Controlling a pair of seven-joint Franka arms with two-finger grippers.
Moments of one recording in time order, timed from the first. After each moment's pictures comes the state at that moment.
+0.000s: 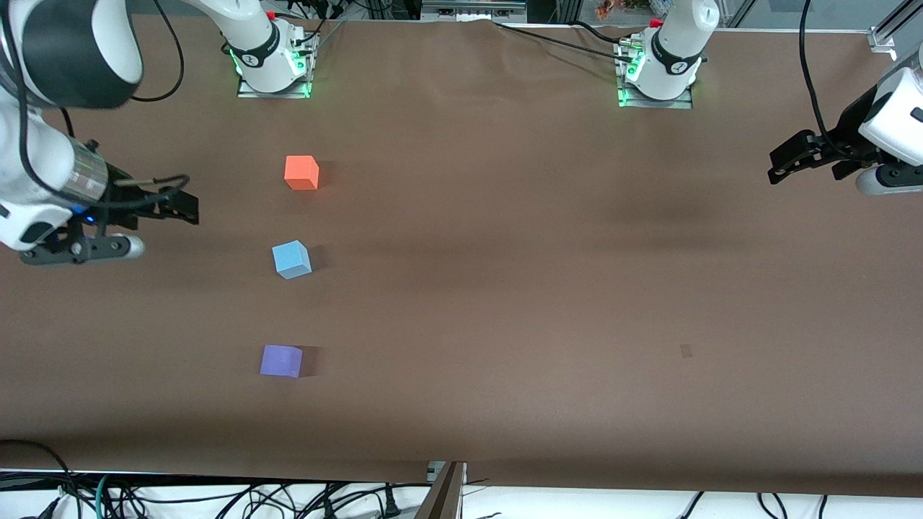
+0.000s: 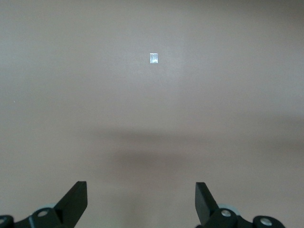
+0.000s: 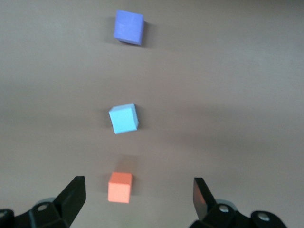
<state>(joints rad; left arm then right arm) -0.05 0.01 -0.01 -1.56 0.00 1.53 -0.16 0.32 0.24 -0.22 -1.37 0.02 1.49 -0.03</state>
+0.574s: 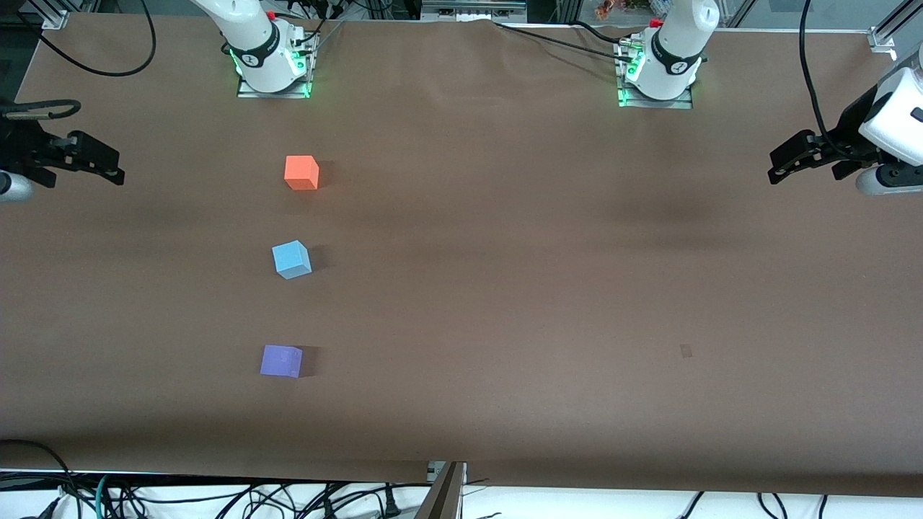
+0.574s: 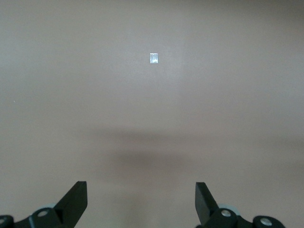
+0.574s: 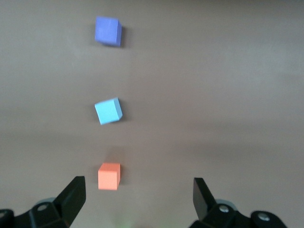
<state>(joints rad) -0.05 0.01 -0.01 -1.56 0.00 1.53 -0.16 0.08 0.10 -0.05 -1.42 -0.01 1.44 -0.04</state>
